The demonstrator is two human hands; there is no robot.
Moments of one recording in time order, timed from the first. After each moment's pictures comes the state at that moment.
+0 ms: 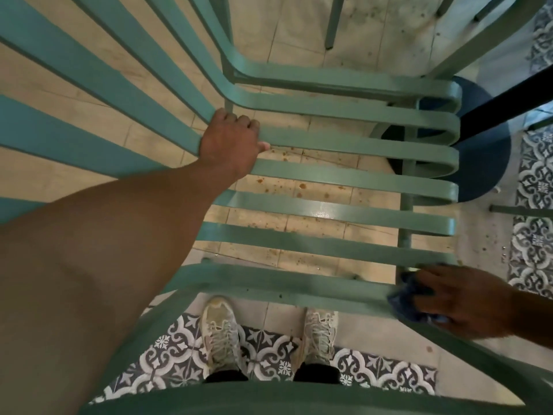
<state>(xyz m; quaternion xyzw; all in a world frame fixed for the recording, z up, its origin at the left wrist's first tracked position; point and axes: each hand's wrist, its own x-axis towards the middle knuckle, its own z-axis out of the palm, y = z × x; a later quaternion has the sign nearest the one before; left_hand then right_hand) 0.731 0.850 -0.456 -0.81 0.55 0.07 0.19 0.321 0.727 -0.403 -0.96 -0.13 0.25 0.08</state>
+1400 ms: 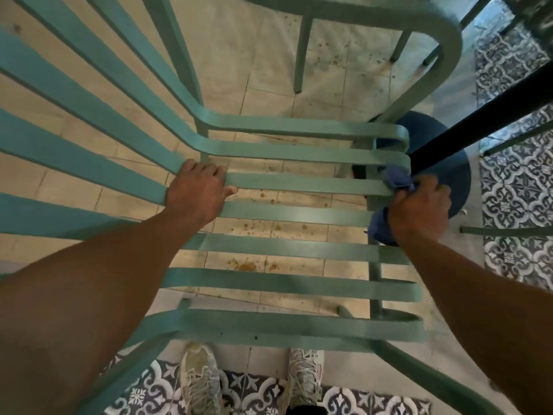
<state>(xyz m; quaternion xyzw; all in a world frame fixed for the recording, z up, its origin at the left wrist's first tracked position) 0.731 0.849 -0.466 -0.83 0.53 0.07 0.14 0.438 0.649 -0.432 -0.72 0.68 -0.09 0.10</state>
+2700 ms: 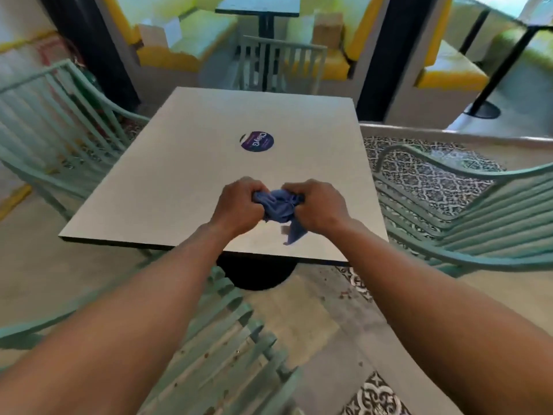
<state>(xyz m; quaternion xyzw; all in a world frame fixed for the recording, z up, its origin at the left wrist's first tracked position) 0.415 0.614 0.027 -0.57 0.72 0.25 -0.30 0.242 0.623 0.041 -0.73 0.65 -0.15 0.16</state>
